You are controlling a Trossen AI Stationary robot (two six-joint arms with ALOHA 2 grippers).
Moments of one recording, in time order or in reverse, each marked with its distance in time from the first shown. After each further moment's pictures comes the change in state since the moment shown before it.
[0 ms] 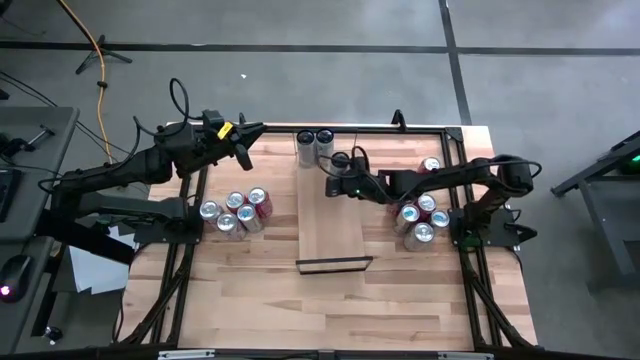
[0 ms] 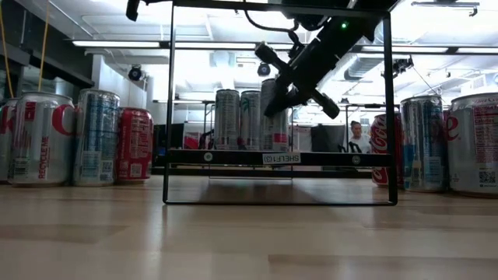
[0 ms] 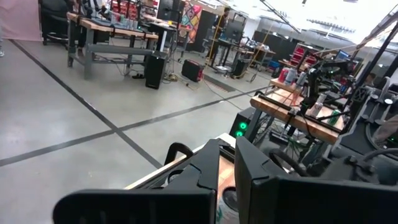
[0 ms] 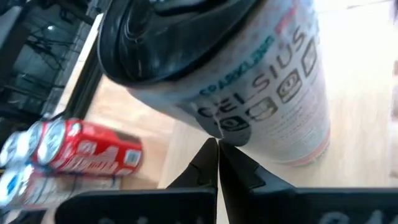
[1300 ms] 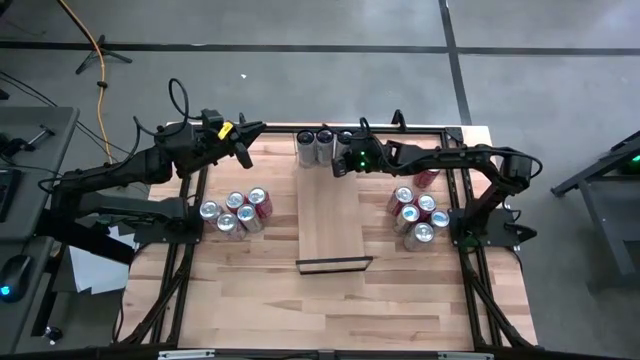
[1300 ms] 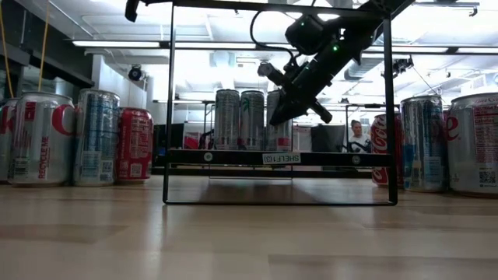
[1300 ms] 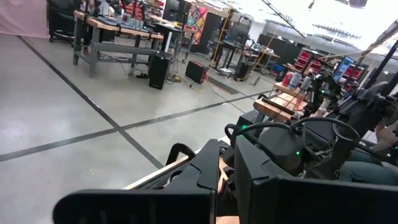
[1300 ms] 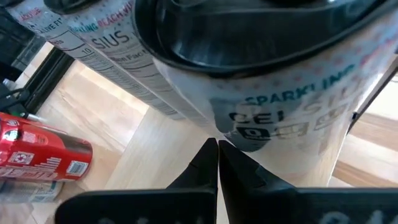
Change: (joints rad) left arm 0.000 0.000 0.000 0.000 -0.023 -0.027; right arm -0.273 0.000 0.000 0.029 -0.271 -0.447
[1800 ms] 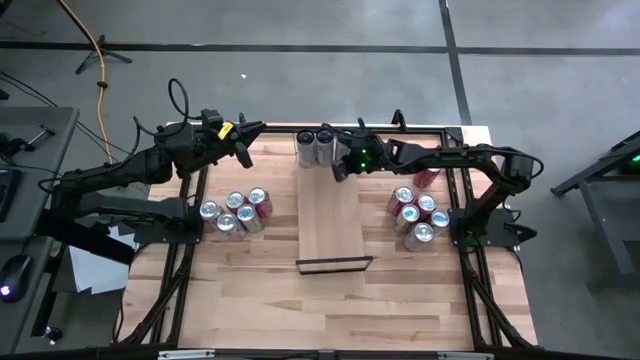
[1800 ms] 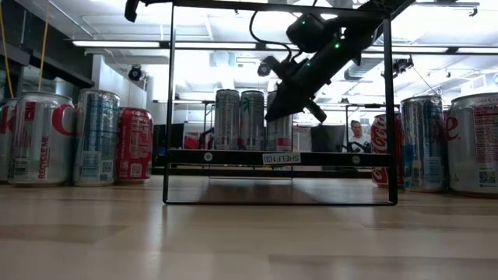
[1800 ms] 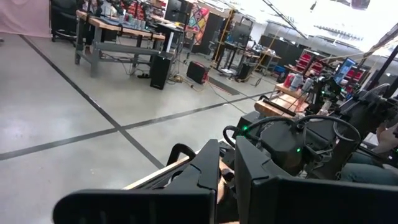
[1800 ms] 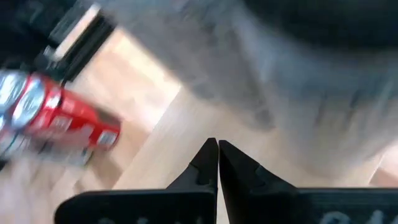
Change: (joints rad) left arm 0.000 0.000 0.000 0.000 -0.008 -0.008; right arm 0.001 -0.011 0.000 0.013 -0.158 -0.084
